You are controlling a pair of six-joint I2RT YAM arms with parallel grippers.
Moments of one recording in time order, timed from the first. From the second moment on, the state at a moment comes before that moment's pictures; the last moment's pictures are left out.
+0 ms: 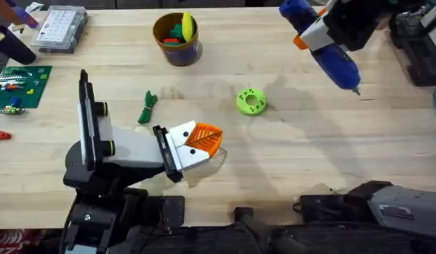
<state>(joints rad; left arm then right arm) -0.12 0.01 0.01 -0.10 1.05 -0.03 0.39 1.39 1.61 -1.23 -0.01 -0.57</state>
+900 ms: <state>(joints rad) -0.12 0.01 0.01 -0.10 1.05 -0.03 0.29 2.00 1.61 -1.15 0.23 -0.91</state>
